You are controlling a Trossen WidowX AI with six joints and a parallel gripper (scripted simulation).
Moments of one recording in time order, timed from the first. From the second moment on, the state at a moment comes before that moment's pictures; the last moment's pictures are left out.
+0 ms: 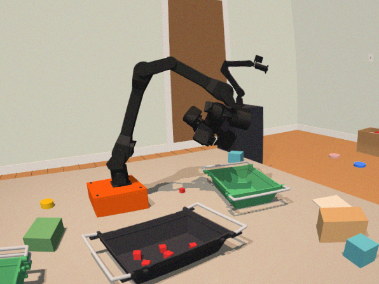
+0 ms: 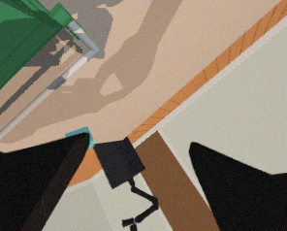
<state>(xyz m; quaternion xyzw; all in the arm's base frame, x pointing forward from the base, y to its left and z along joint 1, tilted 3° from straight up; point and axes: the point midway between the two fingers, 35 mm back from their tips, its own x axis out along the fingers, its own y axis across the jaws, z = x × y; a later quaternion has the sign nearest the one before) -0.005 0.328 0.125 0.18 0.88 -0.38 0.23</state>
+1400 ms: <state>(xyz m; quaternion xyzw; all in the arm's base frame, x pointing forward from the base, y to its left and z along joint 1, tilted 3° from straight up) 0.279 0.283 0.080 0.12 0.80 -0.01 0.59</state>
